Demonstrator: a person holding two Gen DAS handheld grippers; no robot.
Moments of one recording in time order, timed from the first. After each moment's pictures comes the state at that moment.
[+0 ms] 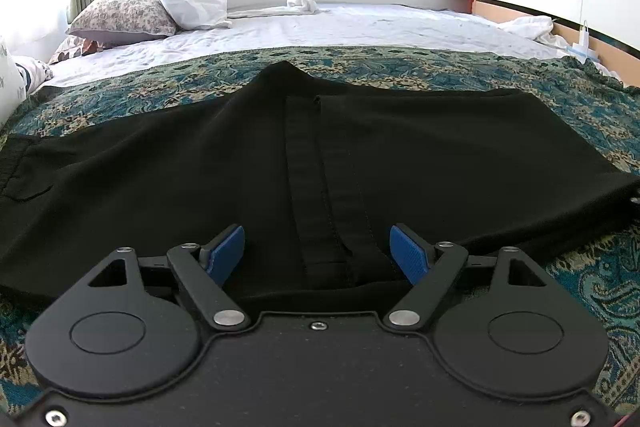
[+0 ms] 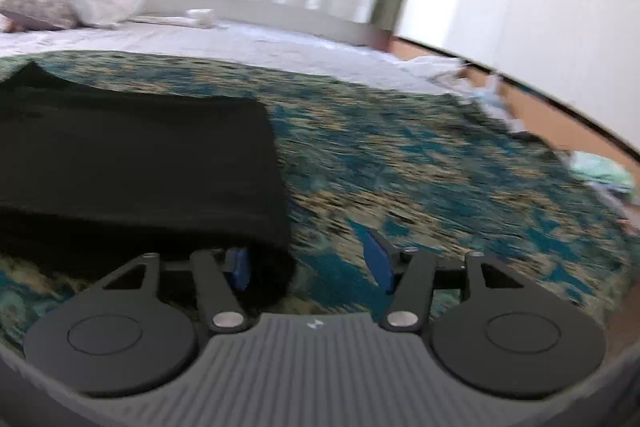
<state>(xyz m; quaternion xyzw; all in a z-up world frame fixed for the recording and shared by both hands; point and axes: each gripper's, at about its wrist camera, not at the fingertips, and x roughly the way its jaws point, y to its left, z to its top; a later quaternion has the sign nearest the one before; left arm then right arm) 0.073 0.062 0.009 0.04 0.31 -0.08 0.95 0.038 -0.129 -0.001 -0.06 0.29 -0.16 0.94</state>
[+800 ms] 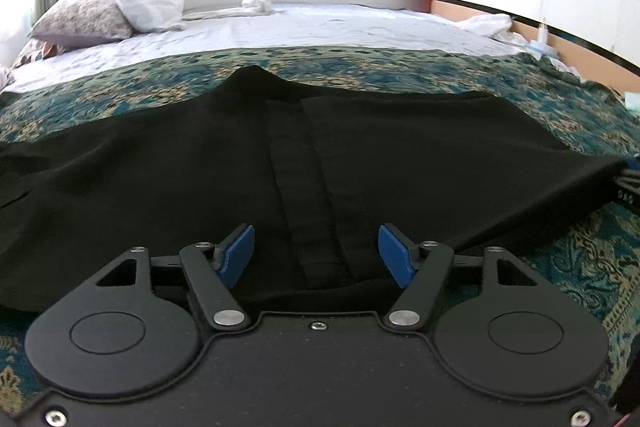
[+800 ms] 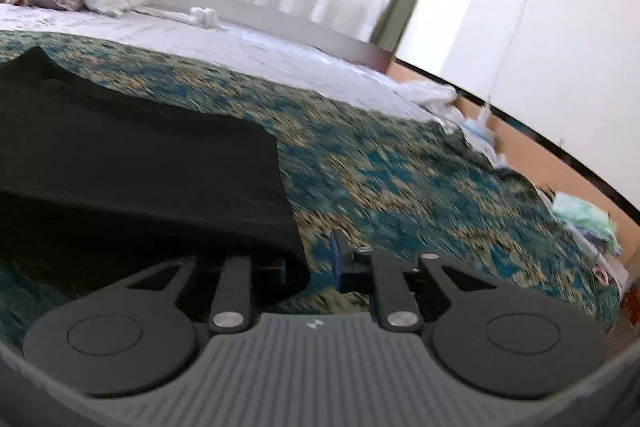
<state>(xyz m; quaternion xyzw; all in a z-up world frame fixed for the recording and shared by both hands) 0.057 0.019 0.009 0.03 0.31 -0.14 0.94 0.022 -0.171 0.004 -0.12 0.28 -0.19 0.93</state>
